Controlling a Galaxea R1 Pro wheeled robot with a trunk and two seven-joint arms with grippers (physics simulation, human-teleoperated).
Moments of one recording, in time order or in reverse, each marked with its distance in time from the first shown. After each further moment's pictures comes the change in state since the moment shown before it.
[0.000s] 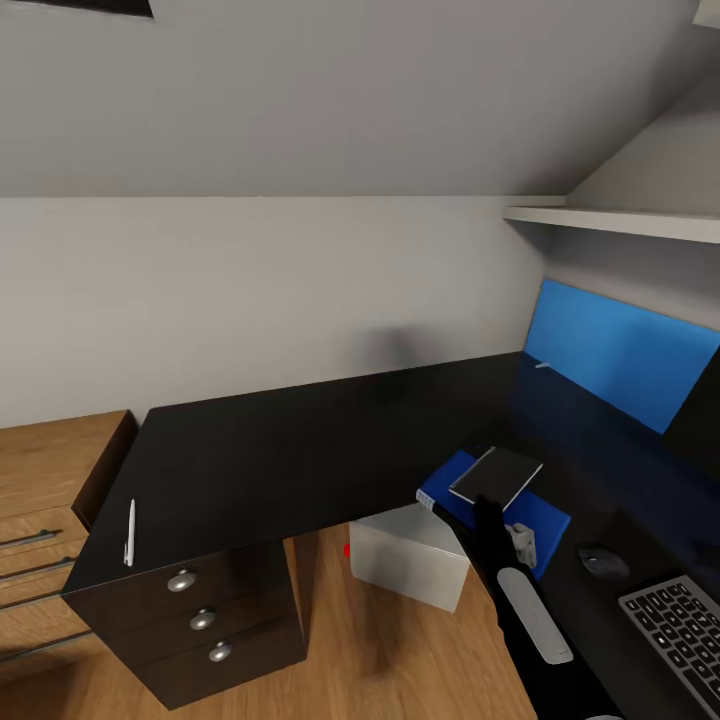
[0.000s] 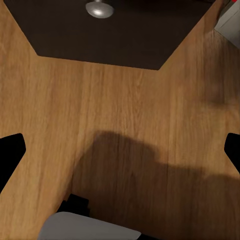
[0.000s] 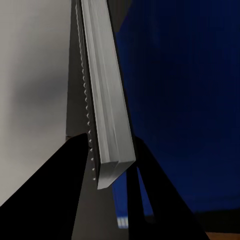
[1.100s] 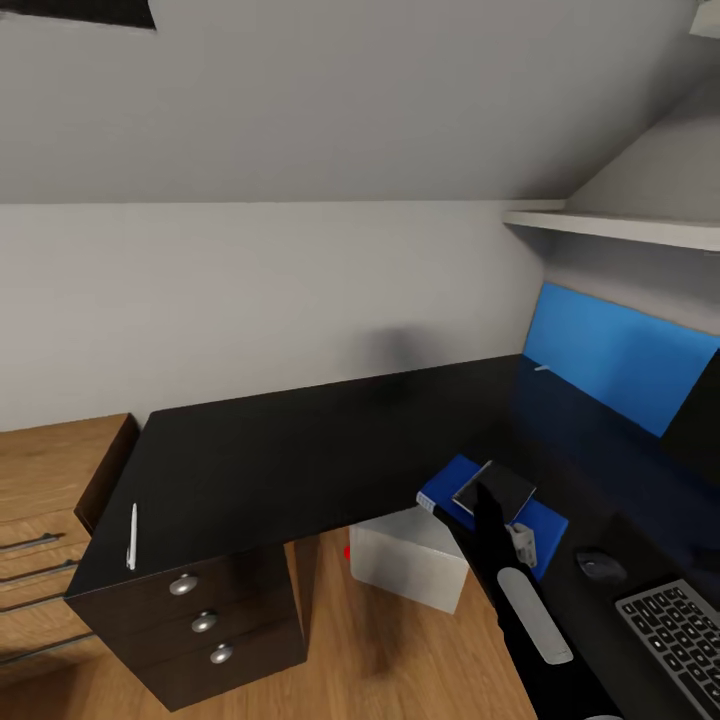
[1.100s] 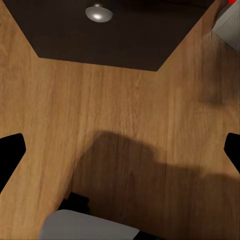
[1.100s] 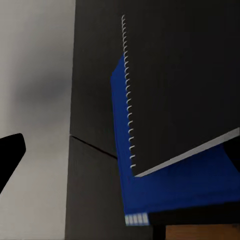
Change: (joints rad) left arm 0.000 -0.002 0.000 0.000 -0.001 0.001 0.000; right arm 0.000 0.000 0.000 0.000 0.004 0.001 0.001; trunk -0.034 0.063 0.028
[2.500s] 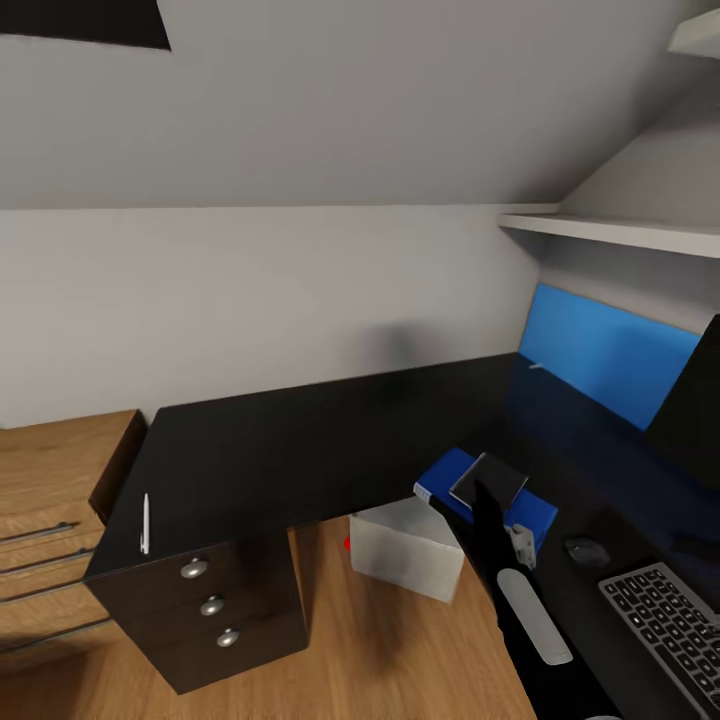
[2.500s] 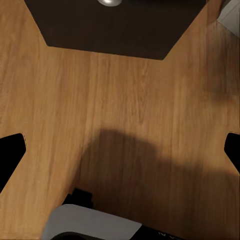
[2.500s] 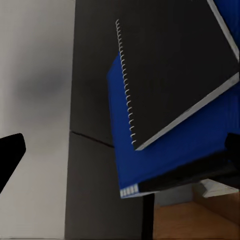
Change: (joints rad) left arm 0.000 0.000 0.000 0.015 0.000 -0.001 0.000; right arm 0.001 0.000 0.002 0.008 0.001 0.002 0.002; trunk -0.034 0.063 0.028
